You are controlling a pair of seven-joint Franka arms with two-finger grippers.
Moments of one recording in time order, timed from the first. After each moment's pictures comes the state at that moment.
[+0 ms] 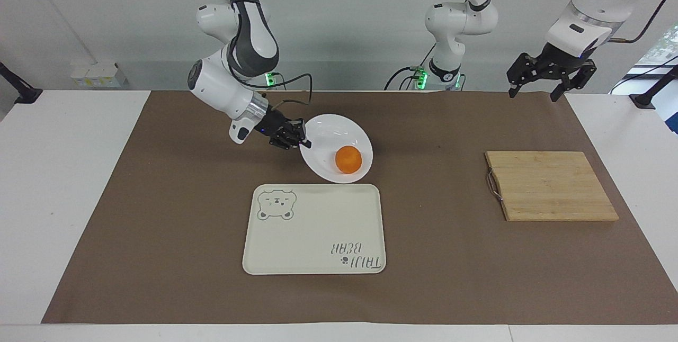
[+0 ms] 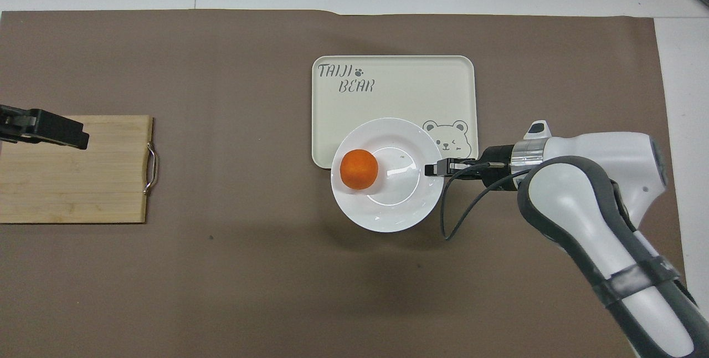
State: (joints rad) left arm -0.09 0.03 -0.01 -1.43 -0.03 1.45 0.06; right arm 0.25 0.06 -0.07 -2.16 0.96 2.22 -0.37
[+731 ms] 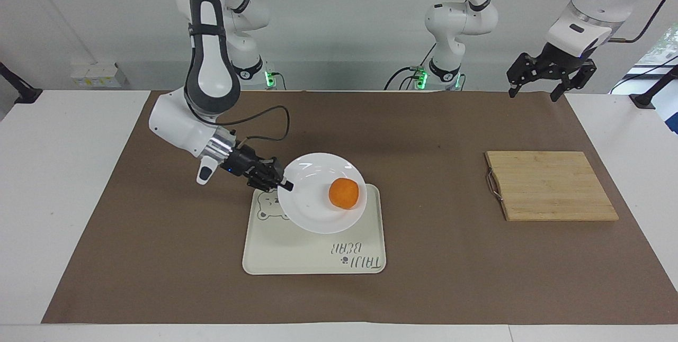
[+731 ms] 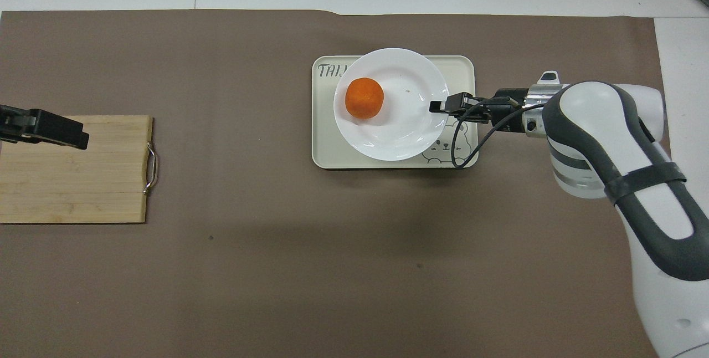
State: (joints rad) left arm -0.09 0.03 -0.01 -1.43 -0.03 1.45 0.06; right arm 0.17 0.34 -0.07 -1.87 1.20 2.19 -0.52
